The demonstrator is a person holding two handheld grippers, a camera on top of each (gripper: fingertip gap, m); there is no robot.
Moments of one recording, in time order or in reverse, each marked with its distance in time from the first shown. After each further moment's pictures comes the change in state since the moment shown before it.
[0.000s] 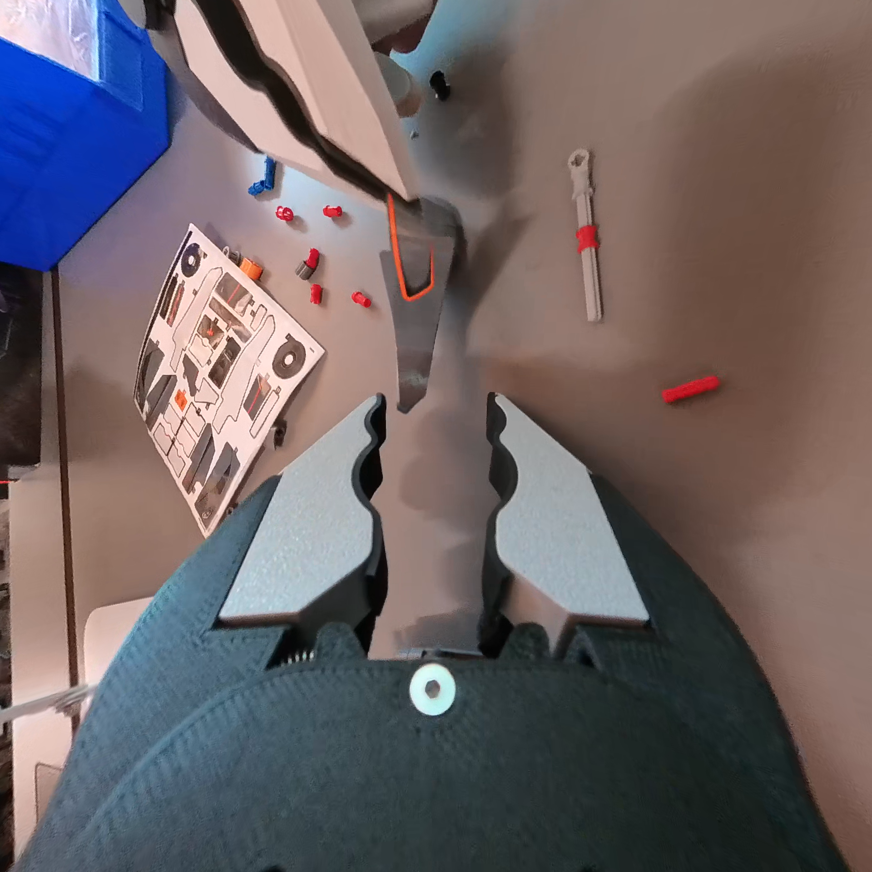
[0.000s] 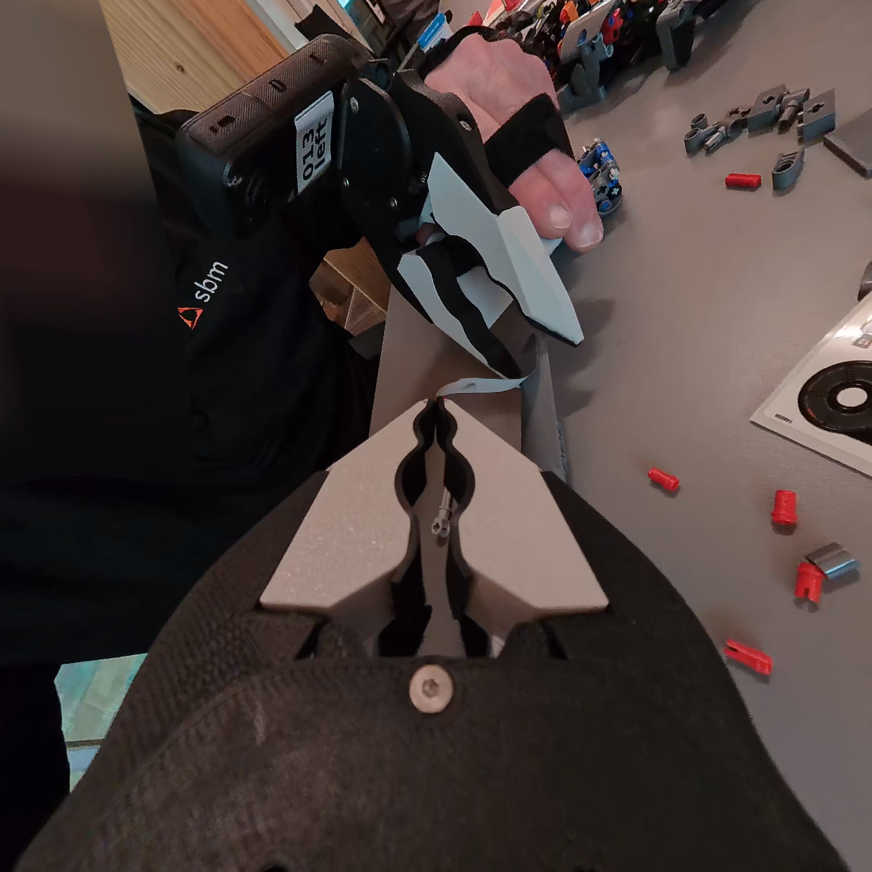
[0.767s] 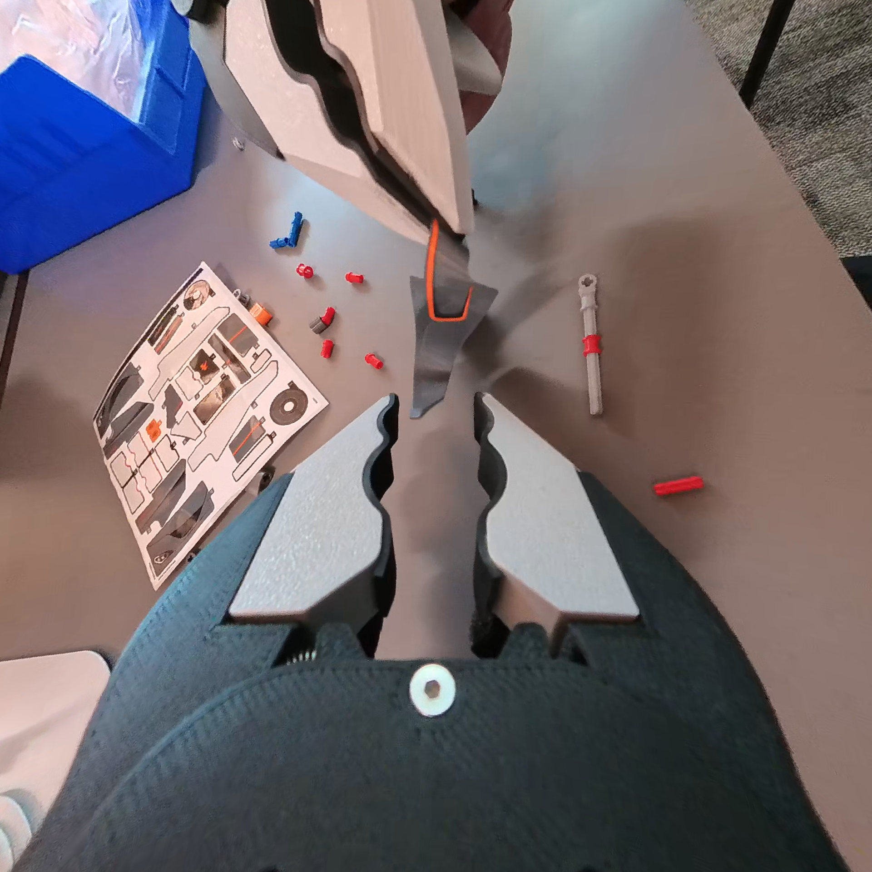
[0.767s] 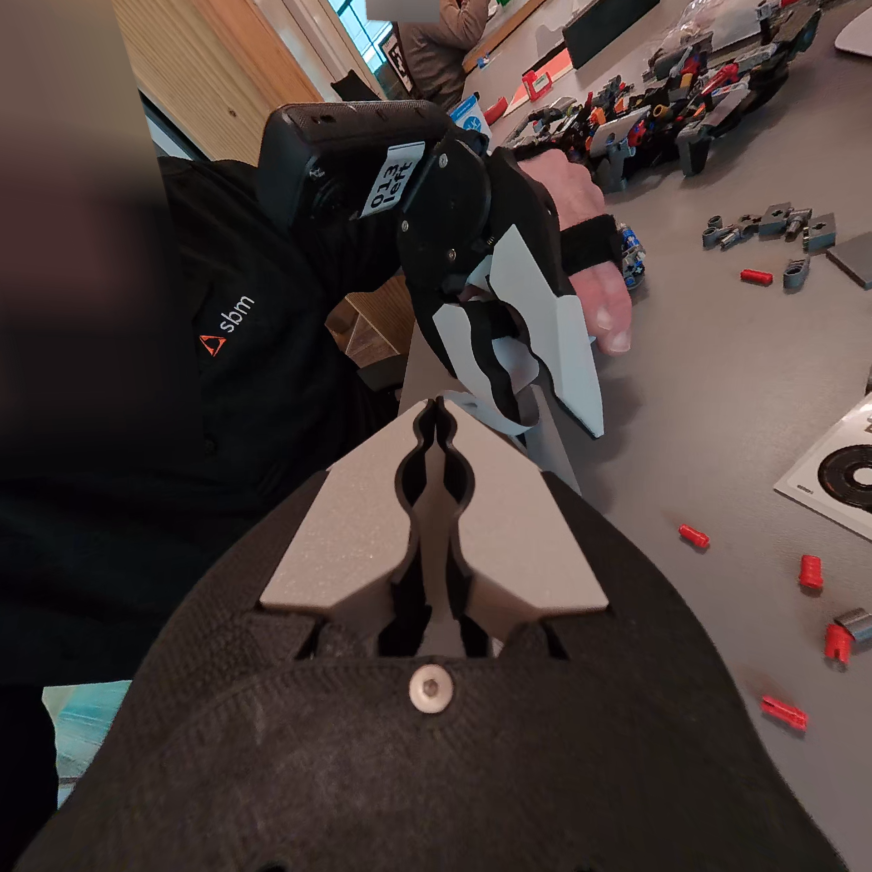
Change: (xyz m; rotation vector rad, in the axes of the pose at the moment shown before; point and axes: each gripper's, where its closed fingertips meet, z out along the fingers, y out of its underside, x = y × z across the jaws) left arm -0.008 -0.028 0.007 0.146 0.045 -0.163; right arm -0.024 -0.020 -0.002 0.092 -0.014 -0.093
